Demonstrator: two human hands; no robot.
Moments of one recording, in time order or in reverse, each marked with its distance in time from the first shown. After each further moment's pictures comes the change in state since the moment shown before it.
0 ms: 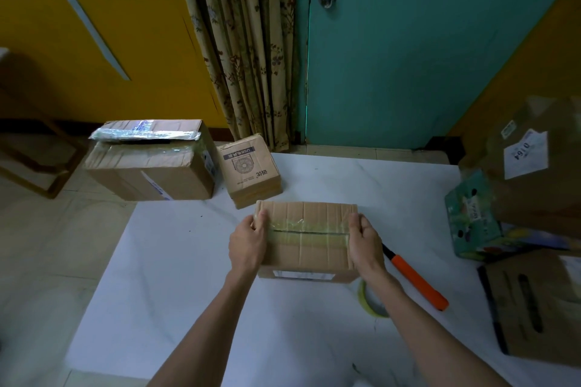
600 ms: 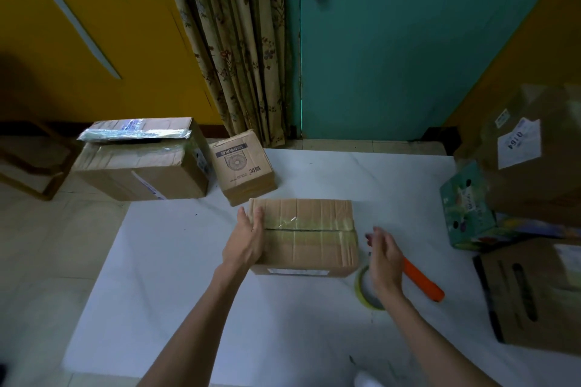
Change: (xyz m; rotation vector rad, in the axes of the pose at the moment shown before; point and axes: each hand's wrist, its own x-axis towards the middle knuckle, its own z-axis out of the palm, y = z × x) left_hand 0.000 0.005 -0.003 0.128 -0.241 -0.106; right_hand -0.019 0.041 -0.028 0.222 0.191 0.034
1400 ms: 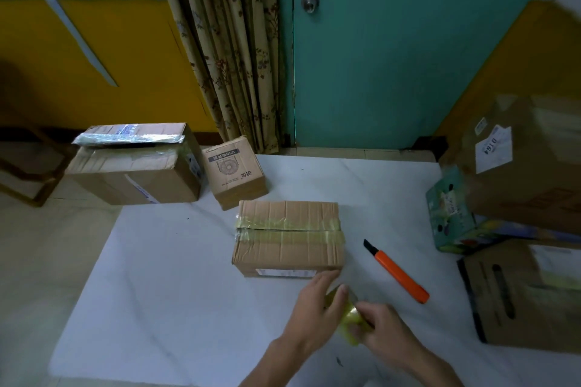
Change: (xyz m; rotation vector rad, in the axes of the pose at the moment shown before) left_hand -0.124 0.014 0.111 -0.107 -0.260 0.498; right_hand -0.067 0.017 -0.077 -0.509 -0.739 -0.171
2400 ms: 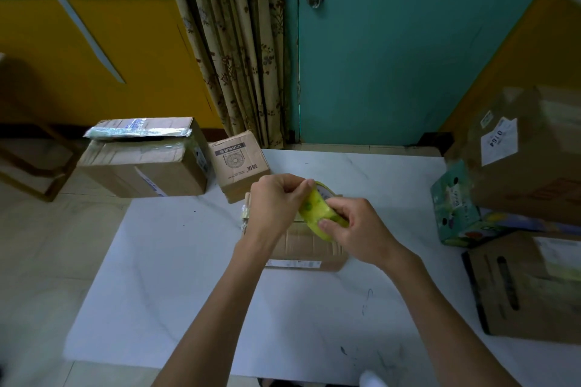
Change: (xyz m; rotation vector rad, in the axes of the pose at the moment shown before) left_hand 0.059 0.086 -0.131 -0.032 0.428 0.058; right_hand 0.049 -0.151 -0.052 -0.028 0.226 -0.447
